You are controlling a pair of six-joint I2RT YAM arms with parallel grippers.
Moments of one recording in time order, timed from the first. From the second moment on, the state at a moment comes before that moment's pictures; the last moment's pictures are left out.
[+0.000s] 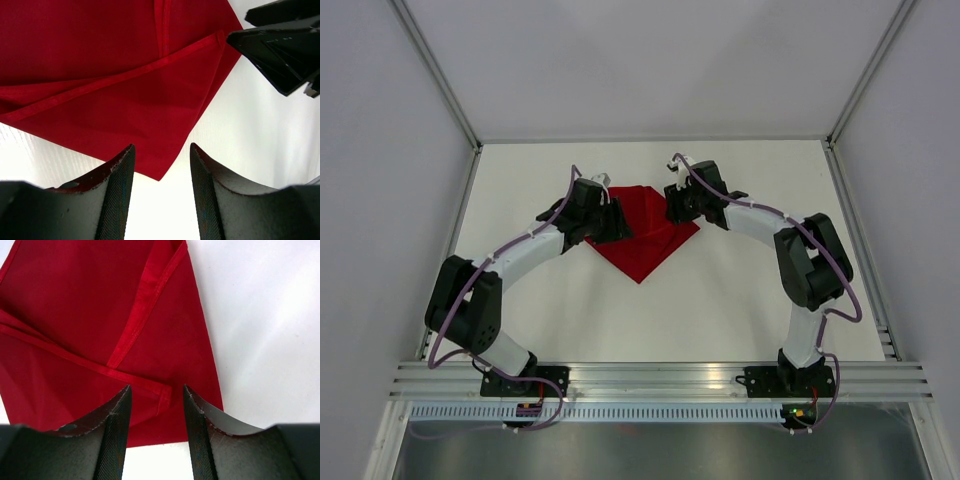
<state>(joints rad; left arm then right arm) -0.47 1.56 1.03 -0.26 0.16 -0.58 0.46 1.89 1.25 -0.07 -0.18 0.05</state>
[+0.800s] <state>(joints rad) -0.50 1.60 1.03 -0.23 0.16 -0.58 0.42 2.01 1.32 -0.18 -0.30 0.02</state>
